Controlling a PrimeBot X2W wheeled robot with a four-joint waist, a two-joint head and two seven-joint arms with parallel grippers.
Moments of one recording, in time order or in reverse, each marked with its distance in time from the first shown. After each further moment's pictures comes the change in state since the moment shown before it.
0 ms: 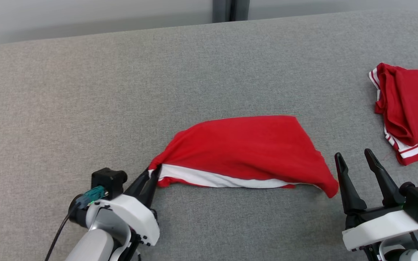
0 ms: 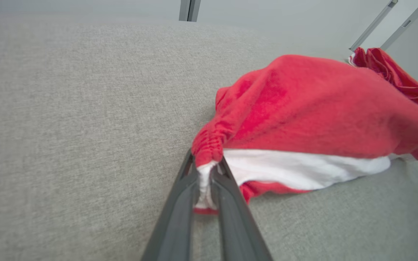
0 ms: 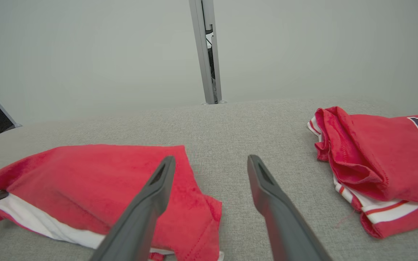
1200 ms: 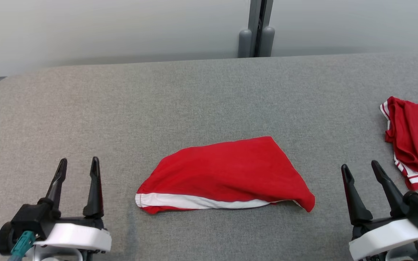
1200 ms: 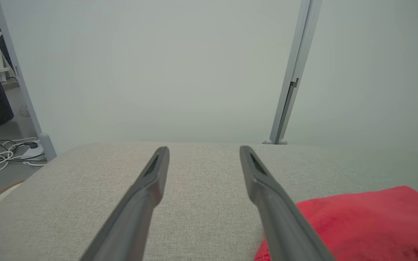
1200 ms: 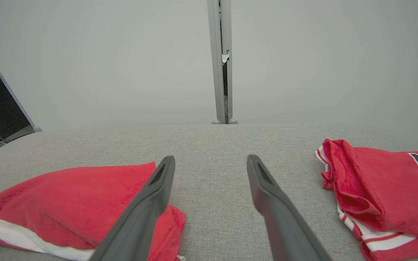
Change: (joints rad) left arm 0.215 0.073 0.218 -0.273 0.092 0.195 -0.244; right arm 0.050 -0.003 -0.036 -0.029 -0.037 0.000 0.046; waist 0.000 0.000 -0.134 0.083
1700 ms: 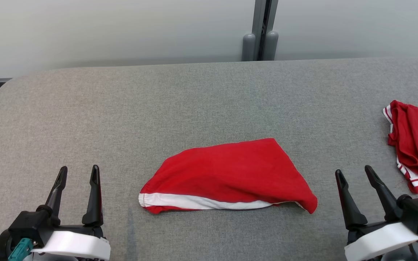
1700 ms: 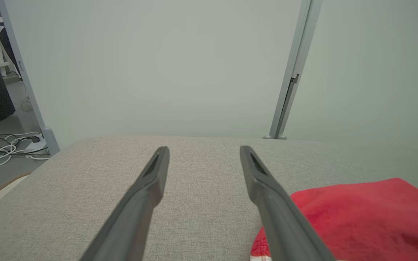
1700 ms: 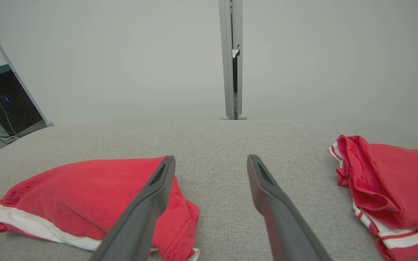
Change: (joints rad) left arm 0.063 0.023 0.012 -0.054 -0.016 0.008 0.030; right arm 0.019 0.001 0.021 0.002 0.003 0.000 0.008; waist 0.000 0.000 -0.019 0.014
